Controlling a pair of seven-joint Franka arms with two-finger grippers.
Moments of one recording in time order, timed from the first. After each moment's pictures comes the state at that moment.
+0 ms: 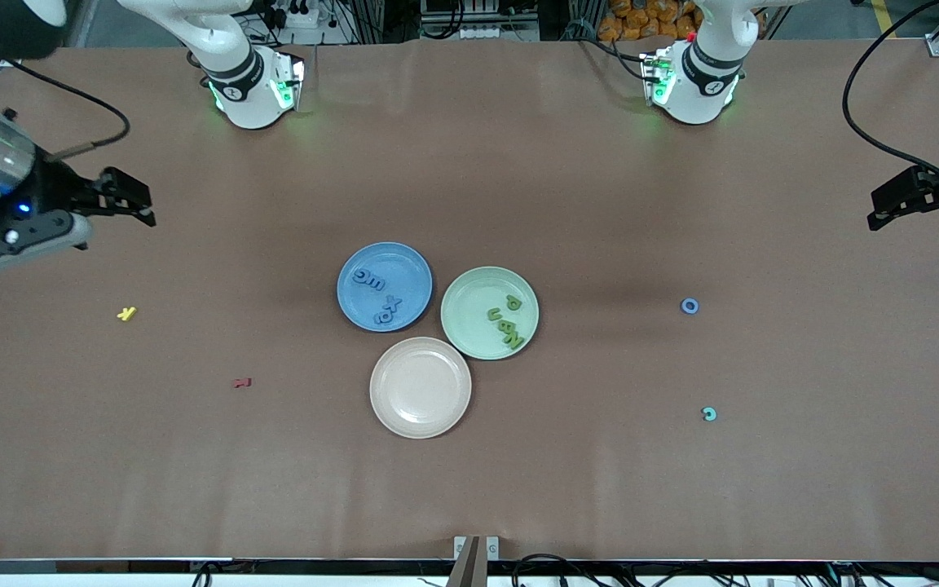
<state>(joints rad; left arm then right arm) 0.05 0.02 -0.05 -1.54 0.02 1.60 0.05 -0.02 0.05 0.12 -1.53 0.03 1.54 -0.22</state>
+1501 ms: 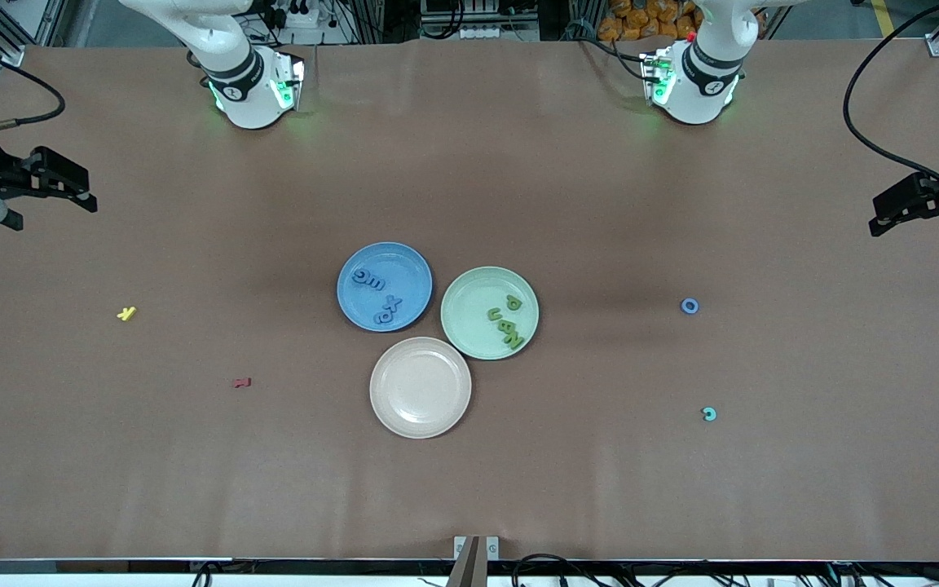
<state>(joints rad) 0.05 0.04 -0.05 -1.52 0.02 1.60 0.04 -0.06 0.03 0.07 -1.49 0.03 1.48 -0.22</state>
